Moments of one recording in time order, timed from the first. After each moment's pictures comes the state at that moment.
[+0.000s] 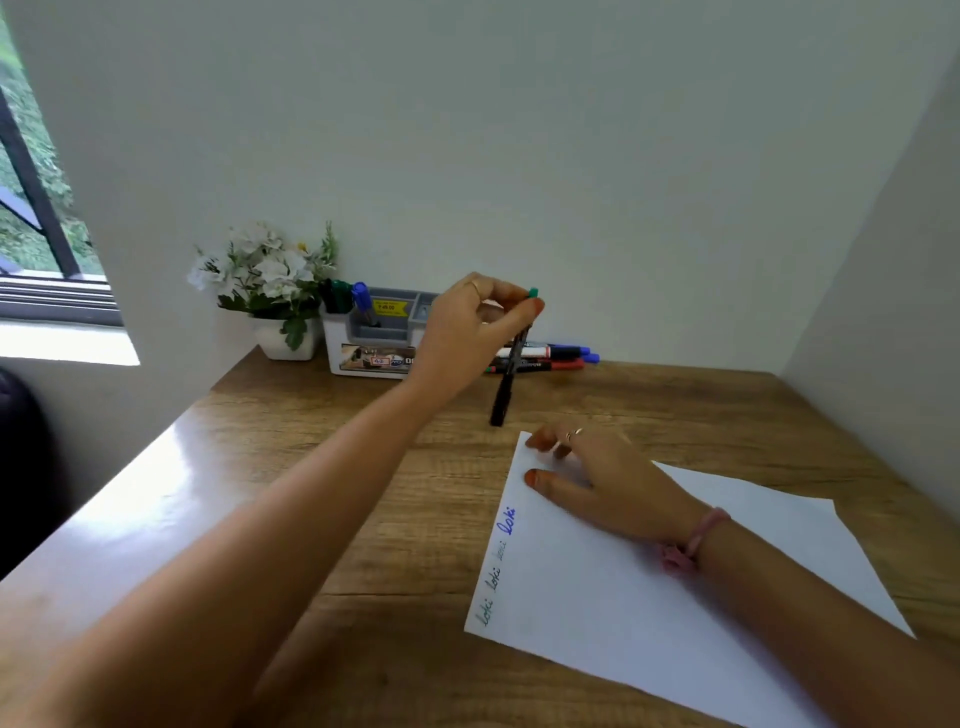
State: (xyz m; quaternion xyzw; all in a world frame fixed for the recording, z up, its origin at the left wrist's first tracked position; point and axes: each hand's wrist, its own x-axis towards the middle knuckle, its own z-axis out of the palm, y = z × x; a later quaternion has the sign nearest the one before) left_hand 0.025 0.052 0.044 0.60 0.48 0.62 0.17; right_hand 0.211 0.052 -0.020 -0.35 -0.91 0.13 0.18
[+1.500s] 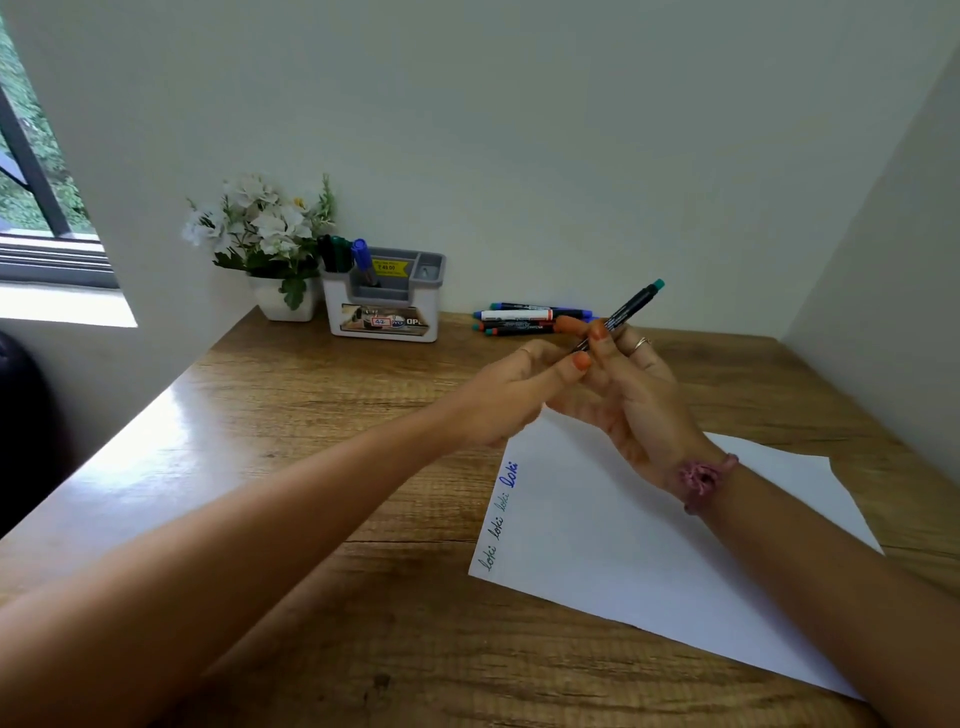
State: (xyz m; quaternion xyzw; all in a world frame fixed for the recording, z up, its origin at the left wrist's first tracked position) left_hand 0.057 -0.003 0.009 0.65 0.50 0.39 0.42; right_hand 0.202 0.037 0.001 -0.28 -0.58 0.60 0.48
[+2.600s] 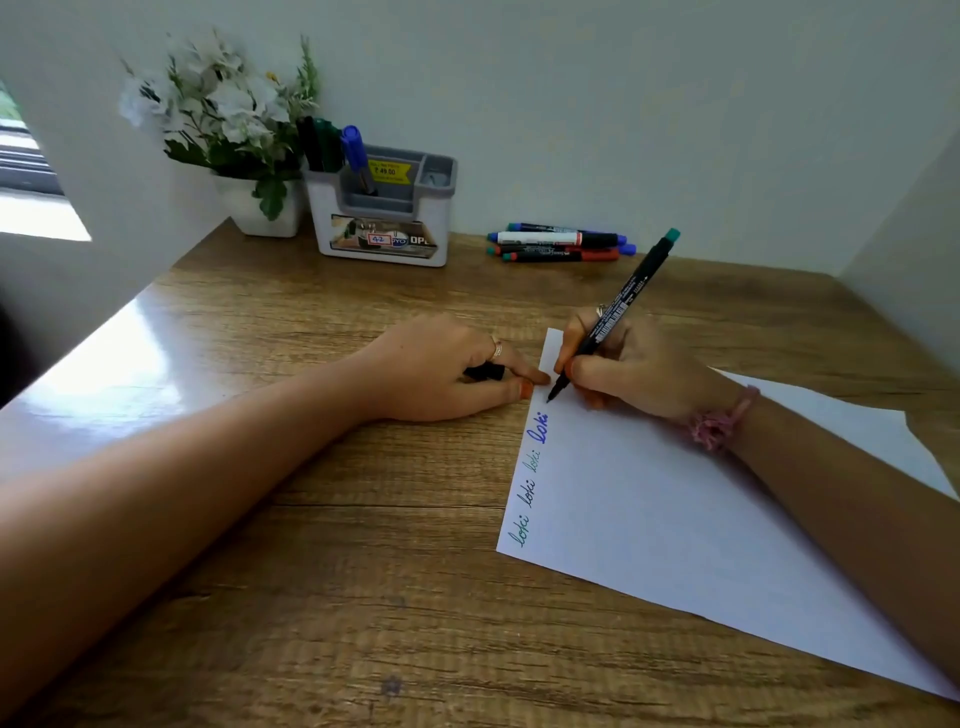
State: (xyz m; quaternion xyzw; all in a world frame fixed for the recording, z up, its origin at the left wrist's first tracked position) left_hand -0.013 0.006 -0.026 0.84 0.53 0.09 0.04; right_hand 0.191 0.064 -0.021 -0.28 -0.82 0.45 0.23
